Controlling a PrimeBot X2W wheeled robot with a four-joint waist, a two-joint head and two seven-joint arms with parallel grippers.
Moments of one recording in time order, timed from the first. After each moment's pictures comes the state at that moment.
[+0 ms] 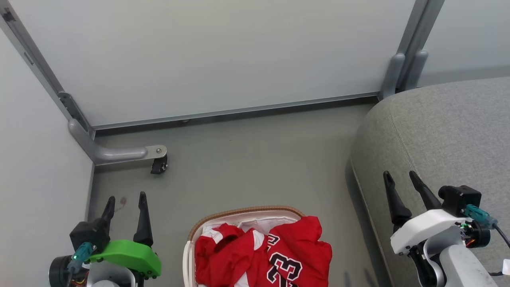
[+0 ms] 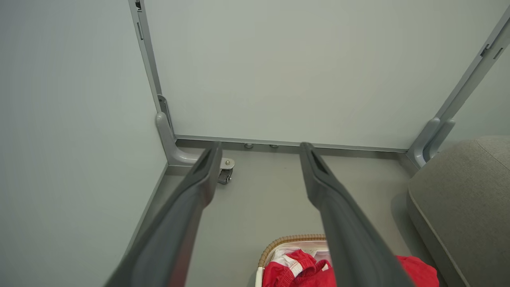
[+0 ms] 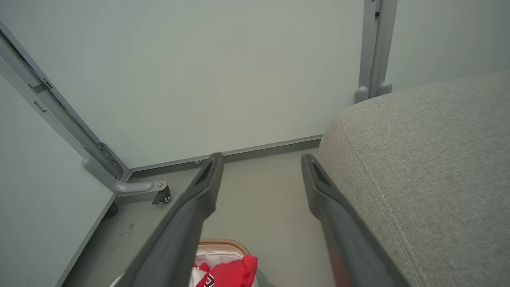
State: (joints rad) left arm -0.10 0.13 -0.13 0.34 -0.35 -0.01 -0.19; right arm -0.19 -0.13 0.07 0.38 0.41 0.13 -0.18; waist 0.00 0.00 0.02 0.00
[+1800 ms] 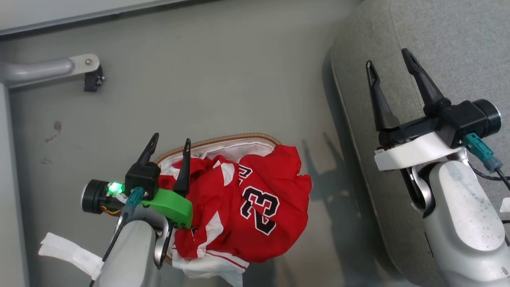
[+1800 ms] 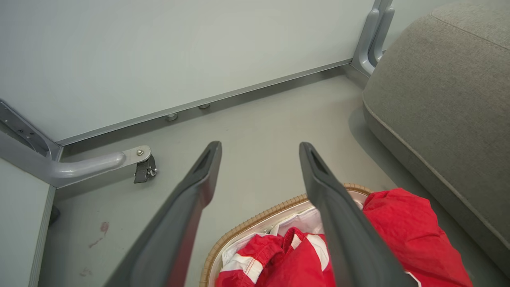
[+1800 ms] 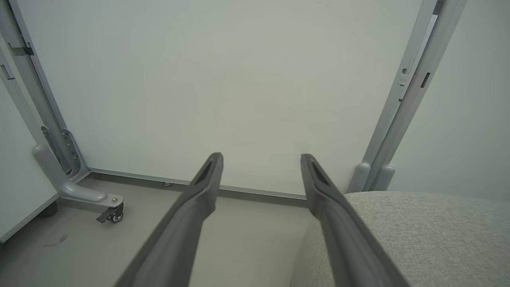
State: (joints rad) left arm -0.37 0.05 -0.20 0.50 -0.04 -0.11 -0.26; right arm -0.47 -0.12 0.12 0.14 0.12 0.13 -0.26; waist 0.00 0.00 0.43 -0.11
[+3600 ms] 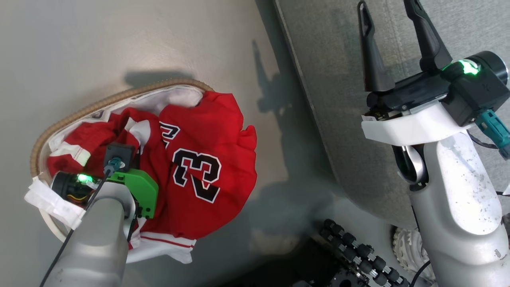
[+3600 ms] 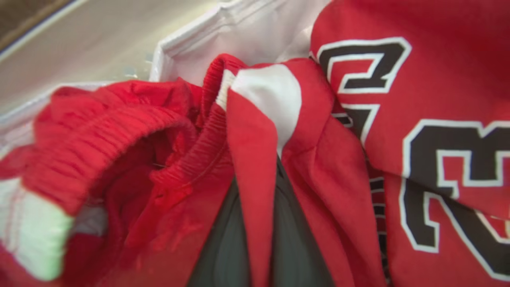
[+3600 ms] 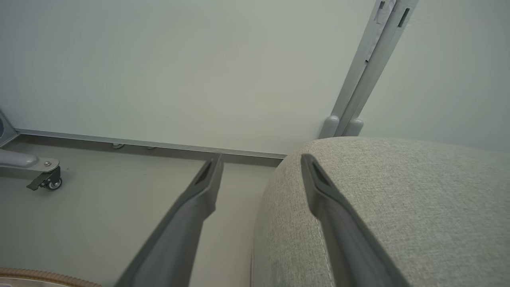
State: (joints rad) left arm -0.71 0.14 -0.27 1.17 -0.06 -0.11 -0.26; right arm -0.59 -0.05 0.14 -0.01 0.11 0.13 -0.26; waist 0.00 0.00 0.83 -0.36
